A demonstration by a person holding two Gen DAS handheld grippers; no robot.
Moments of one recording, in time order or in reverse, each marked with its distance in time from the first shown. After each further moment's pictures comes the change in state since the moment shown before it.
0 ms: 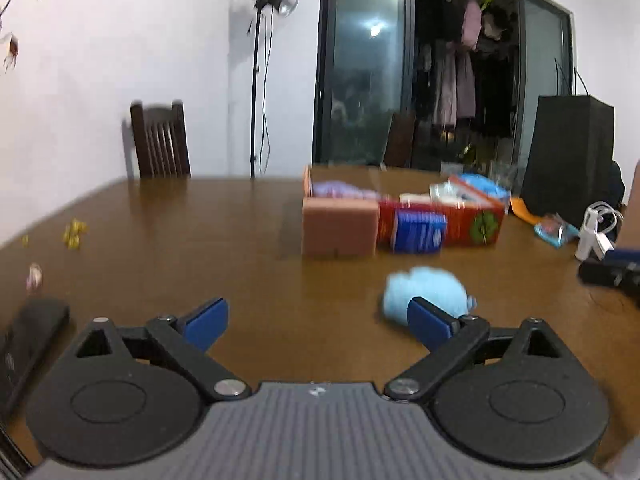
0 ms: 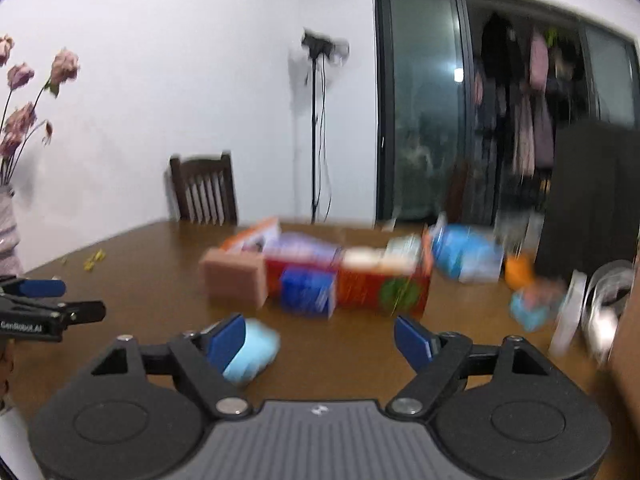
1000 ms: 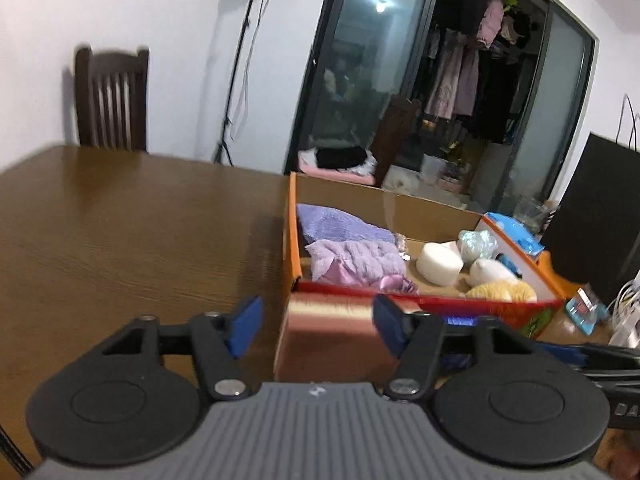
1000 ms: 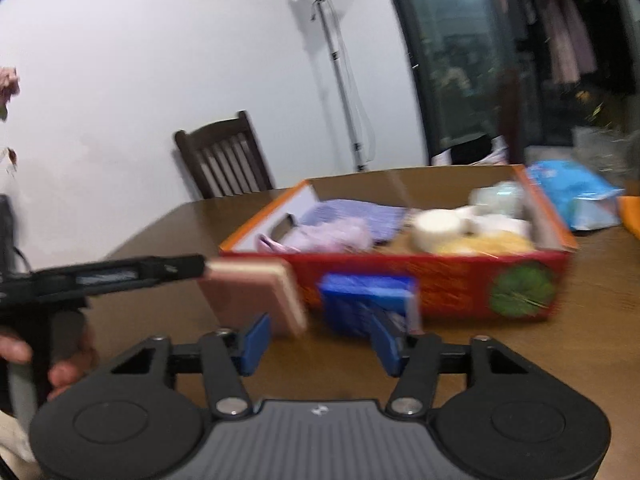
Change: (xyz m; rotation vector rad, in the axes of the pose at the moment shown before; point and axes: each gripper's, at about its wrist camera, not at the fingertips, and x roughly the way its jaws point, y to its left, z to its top) left arm 0.211 0.045 0.110 -0.161 0.111 -0.142; right arm 0.210 0.003 0.070 0.166 0.150 0.225
